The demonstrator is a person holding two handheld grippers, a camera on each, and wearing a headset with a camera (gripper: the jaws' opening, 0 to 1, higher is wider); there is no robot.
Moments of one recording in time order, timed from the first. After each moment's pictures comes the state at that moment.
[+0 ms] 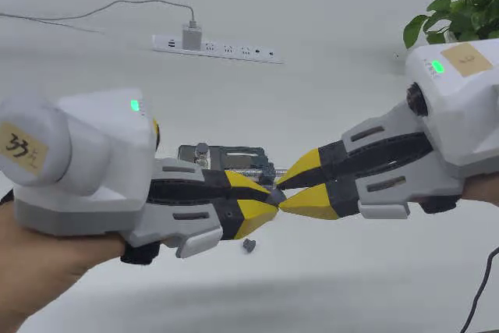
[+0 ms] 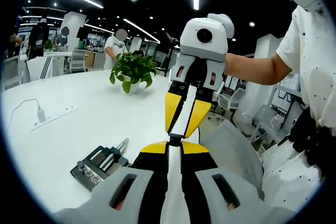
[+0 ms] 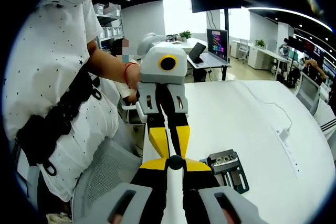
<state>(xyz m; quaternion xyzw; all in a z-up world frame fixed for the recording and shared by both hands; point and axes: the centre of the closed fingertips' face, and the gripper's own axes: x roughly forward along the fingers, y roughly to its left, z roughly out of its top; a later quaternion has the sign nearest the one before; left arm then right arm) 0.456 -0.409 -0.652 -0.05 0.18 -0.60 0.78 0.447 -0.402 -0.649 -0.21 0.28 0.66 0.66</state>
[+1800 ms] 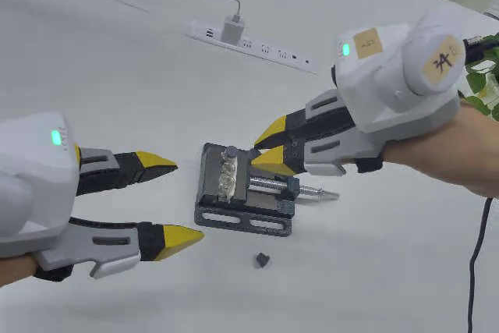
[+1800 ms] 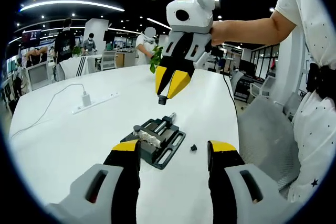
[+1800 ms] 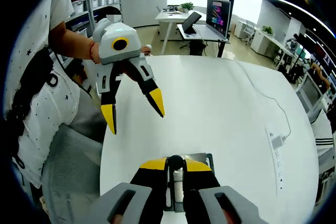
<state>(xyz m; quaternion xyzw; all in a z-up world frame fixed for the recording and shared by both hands) 0.494 -0.297 -0.721 0.01 0.18 -0.49 0.85 0.549 -0.341 -0.714 -0.34 0.33 0.62 0.62</state>
